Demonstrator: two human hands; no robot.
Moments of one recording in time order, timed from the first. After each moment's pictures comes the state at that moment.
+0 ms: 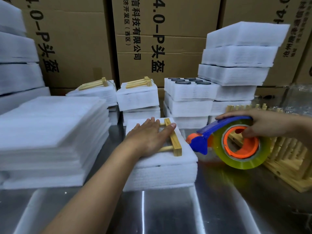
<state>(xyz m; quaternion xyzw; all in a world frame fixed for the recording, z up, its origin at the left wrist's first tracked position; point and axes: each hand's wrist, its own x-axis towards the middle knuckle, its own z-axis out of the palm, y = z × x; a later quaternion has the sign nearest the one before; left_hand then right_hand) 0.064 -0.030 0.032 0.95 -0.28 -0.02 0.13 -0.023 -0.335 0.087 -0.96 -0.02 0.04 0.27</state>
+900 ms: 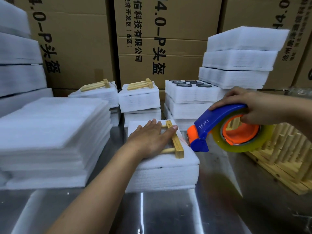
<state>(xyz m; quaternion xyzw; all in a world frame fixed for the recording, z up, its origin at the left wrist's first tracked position) 0.059 -0.030 0.034 0.95 -0.28 -0.02 0.13 -0.029 -0.292 0.132 -0.99 -0.09 -0.05 0.05</state>
